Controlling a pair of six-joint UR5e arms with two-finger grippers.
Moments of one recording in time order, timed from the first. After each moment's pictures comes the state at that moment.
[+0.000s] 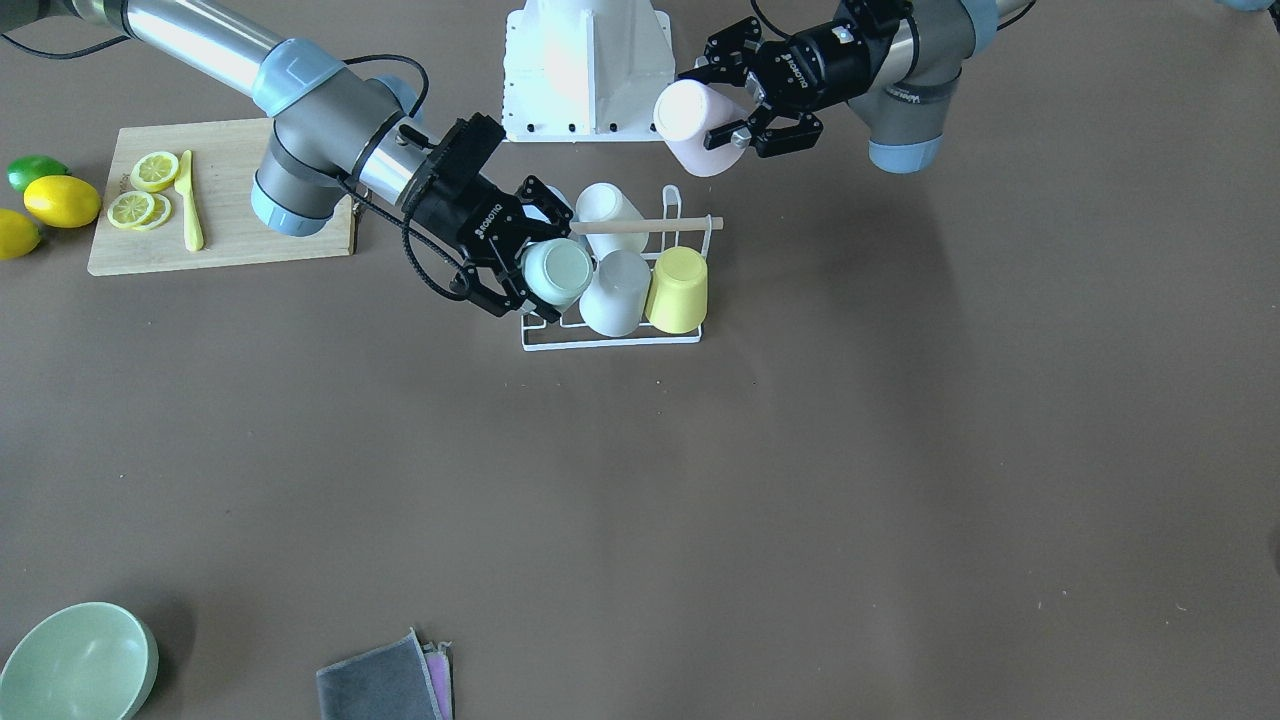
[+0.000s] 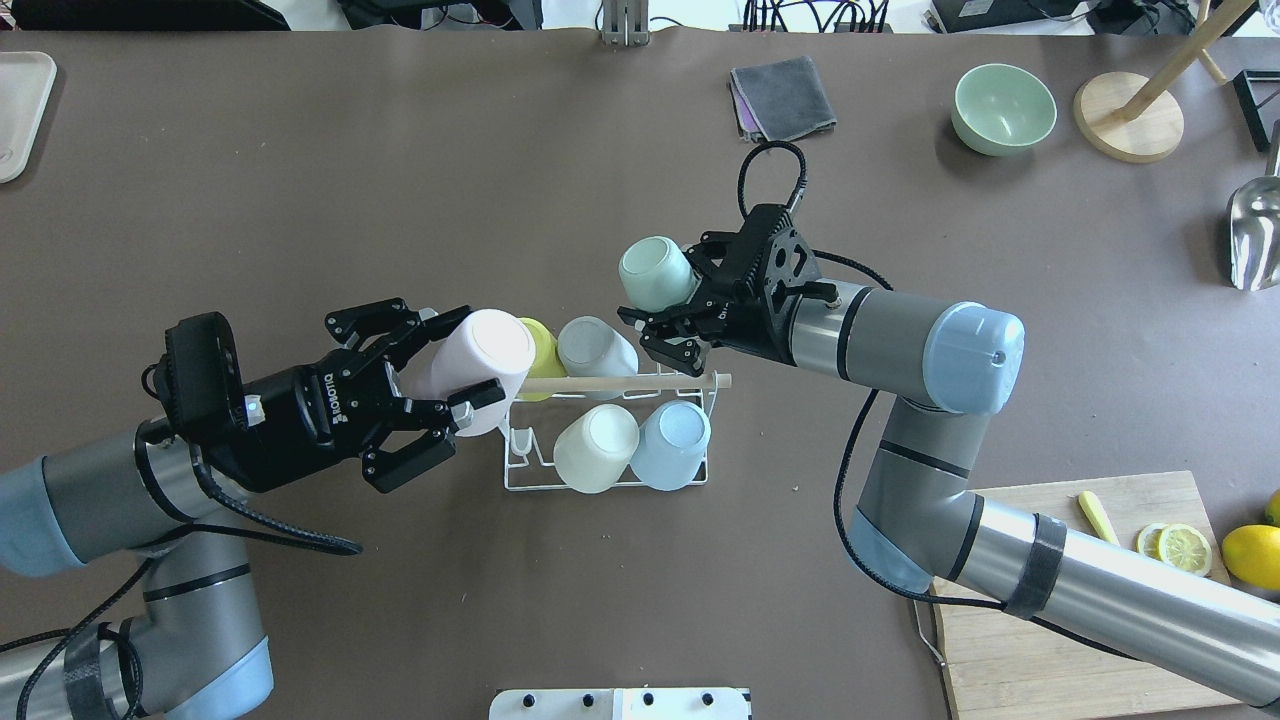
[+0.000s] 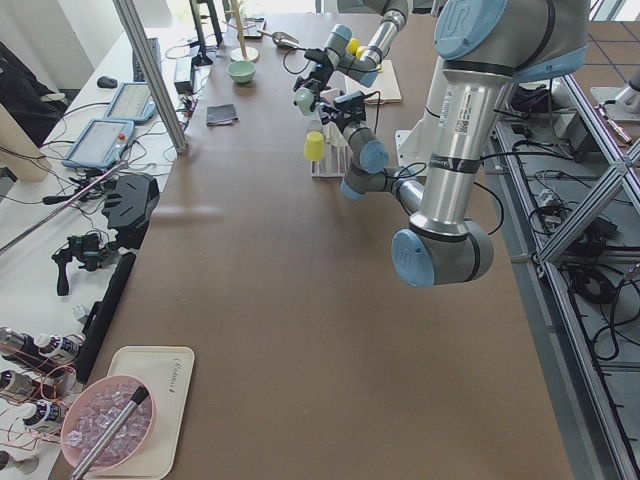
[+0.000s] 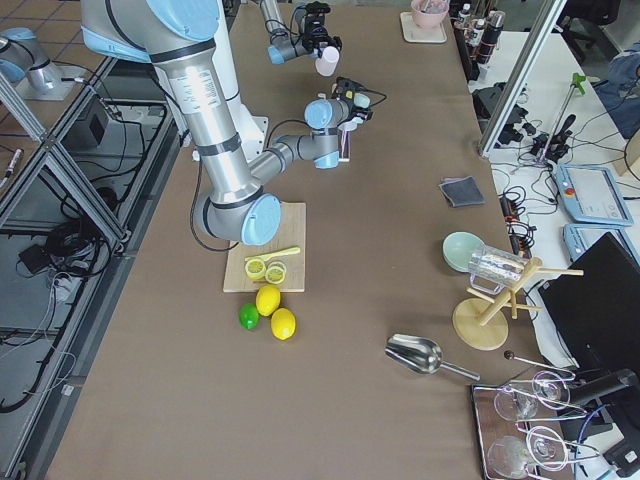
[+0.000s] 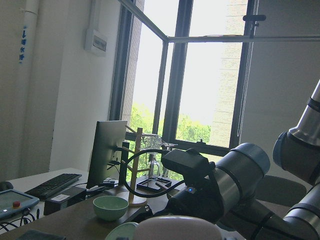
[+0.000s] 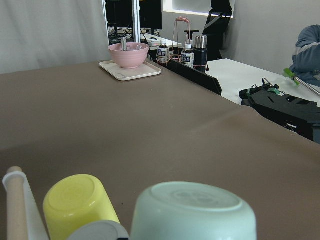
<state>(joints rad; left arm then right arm) -0.36 -1.83 -1.73 -3.45 -1.41 -0.35 0.52 -1.09 1.55 -0.27 1.61 0.36</state>
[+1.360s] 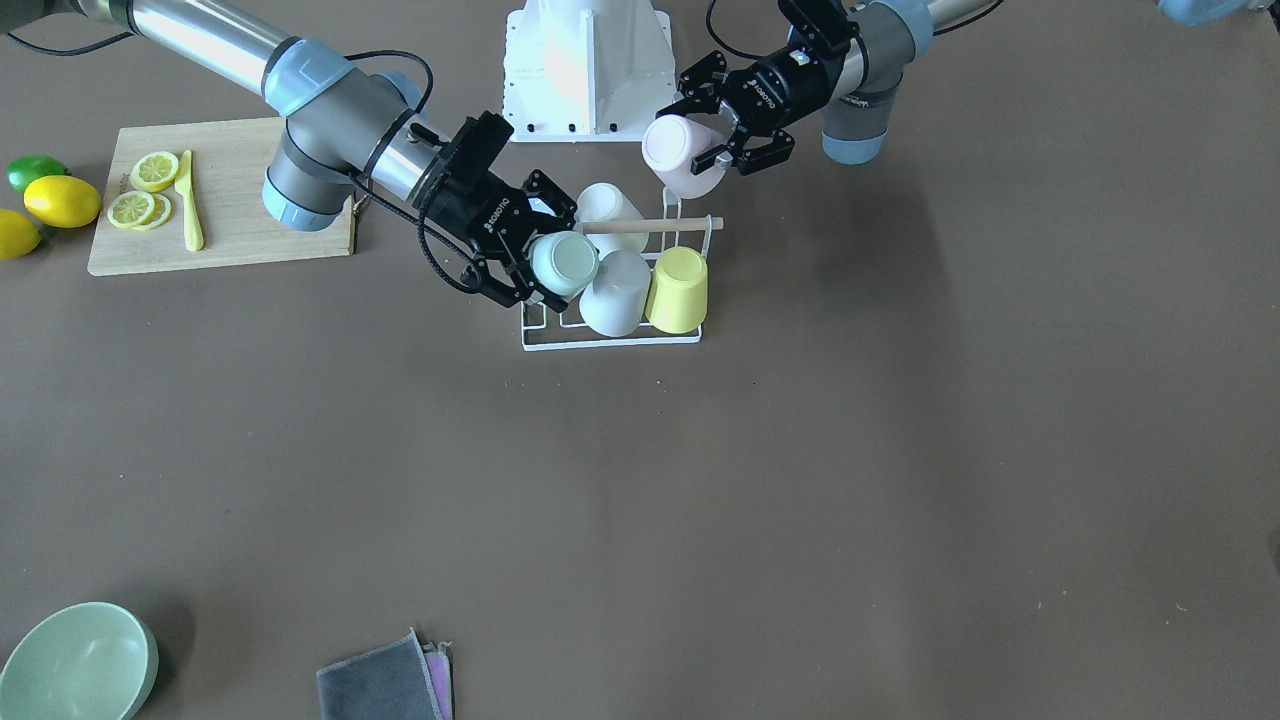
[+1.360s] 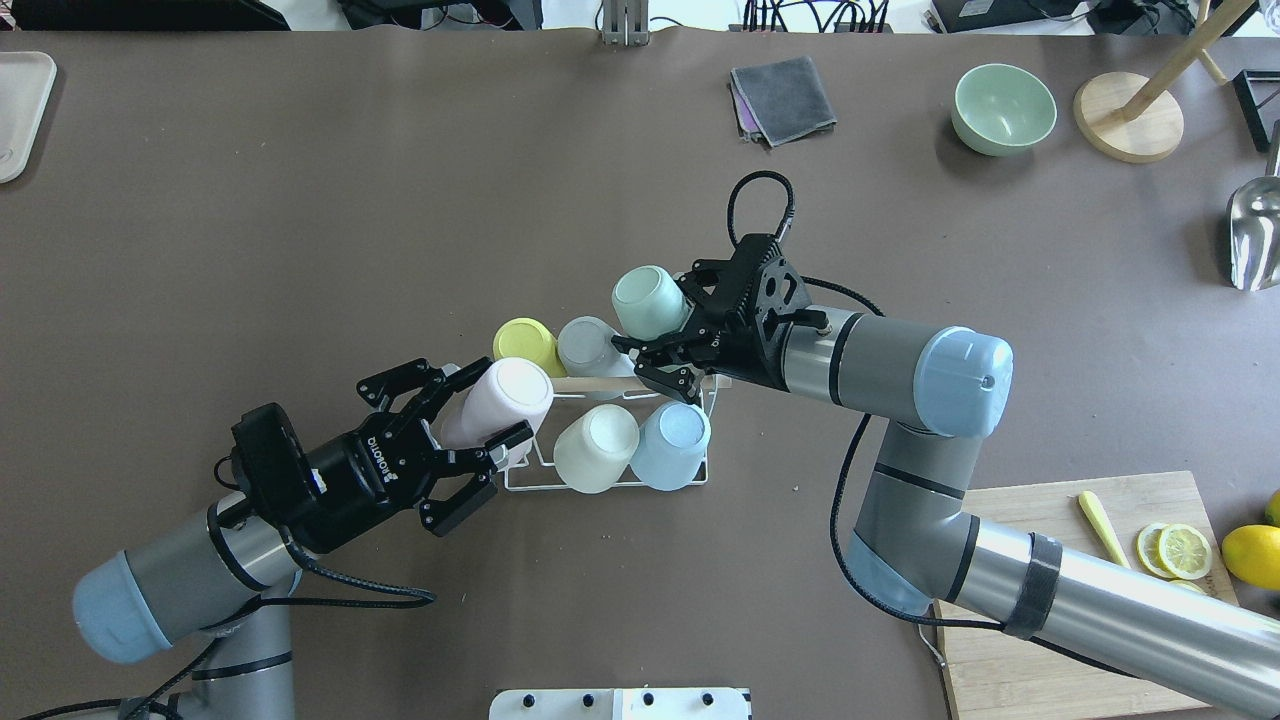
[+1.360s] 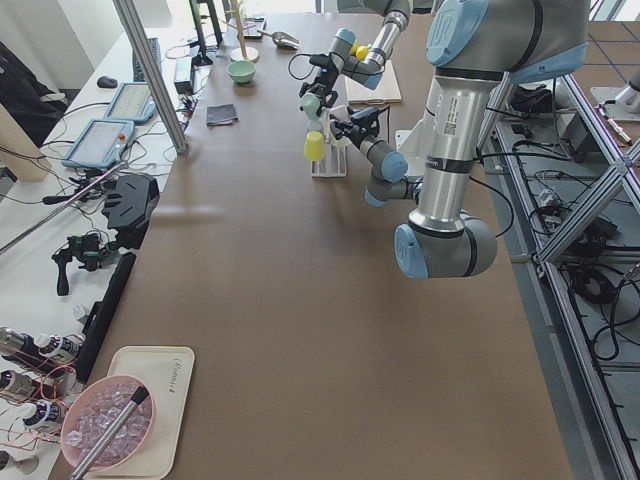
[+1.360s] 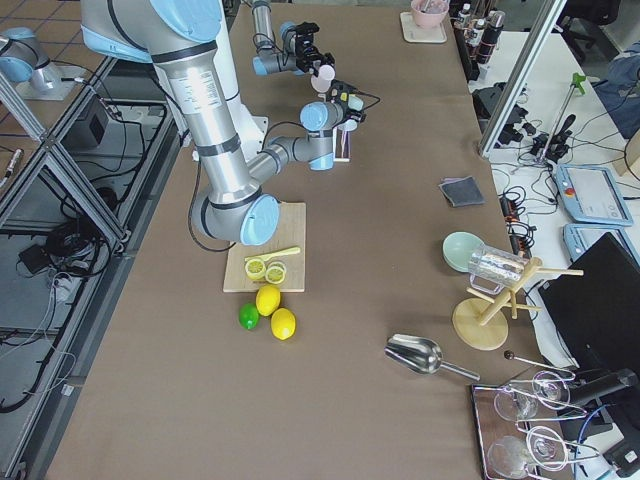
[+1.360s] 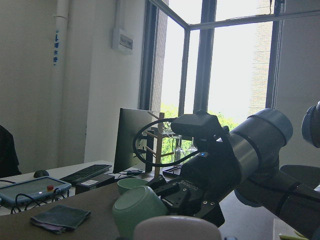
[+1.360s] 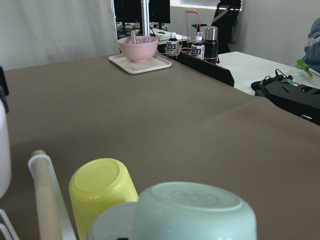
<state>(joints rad) -0.23 -1.87 -1.62 -3.50 -1.17 -0.23 0.48 -1.10 1.55 -0.26 1.61 0.37</state>
